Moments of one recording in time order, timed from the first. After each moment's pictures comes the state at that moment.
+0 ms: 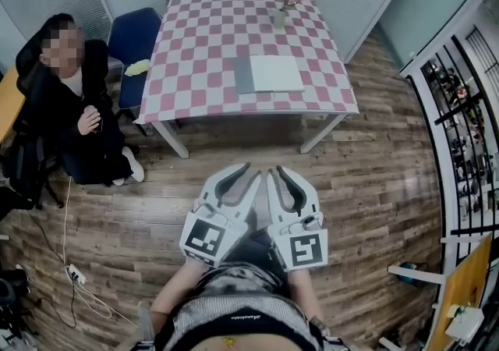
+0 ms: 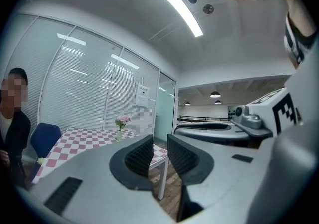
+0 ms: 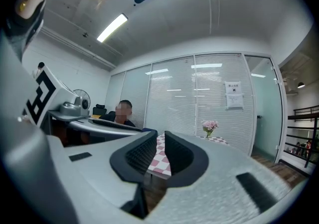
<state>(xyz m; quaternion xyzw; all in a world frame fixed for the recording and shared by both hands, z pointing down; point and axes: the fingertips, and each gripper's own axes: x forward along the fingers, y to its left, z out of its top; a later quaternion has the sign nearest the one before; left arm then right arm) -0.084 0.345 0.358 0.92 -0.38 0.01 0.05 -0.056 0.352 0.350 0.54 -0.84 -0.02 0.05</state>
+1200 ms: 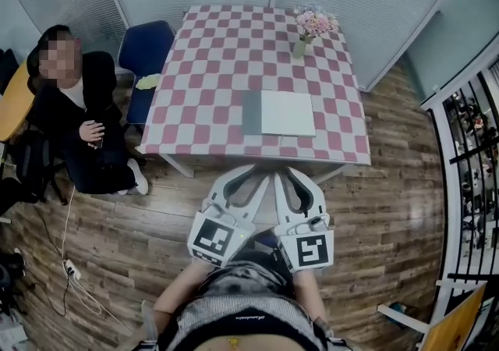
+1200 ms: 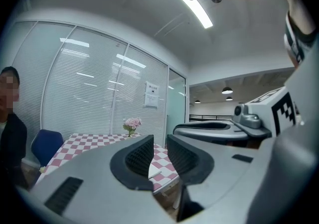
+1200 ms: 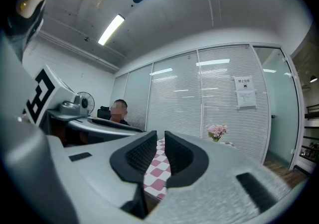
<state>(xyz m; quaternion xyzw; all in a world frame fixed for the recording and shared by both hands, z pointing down) -0.040 0.170 0.347 0.90 -0.43 0.02 0.04 -0.013 0.172 0.340 0.49 -0.87 -0.03 0.04</state>
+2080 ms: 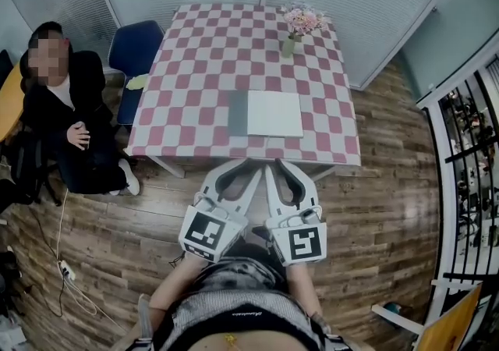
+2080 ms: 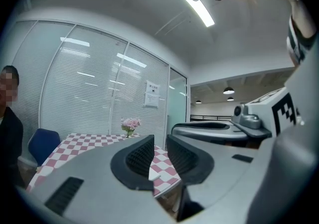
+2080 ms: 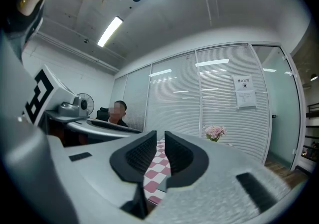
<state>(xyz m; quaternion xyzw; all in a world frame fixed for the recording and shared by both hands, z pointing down) -0.012 0.141 0.349 0.90 -0.43 0.01 0.04 0.015 0.142 0.335 0.49 -0.87 -0.04 0.03</state>
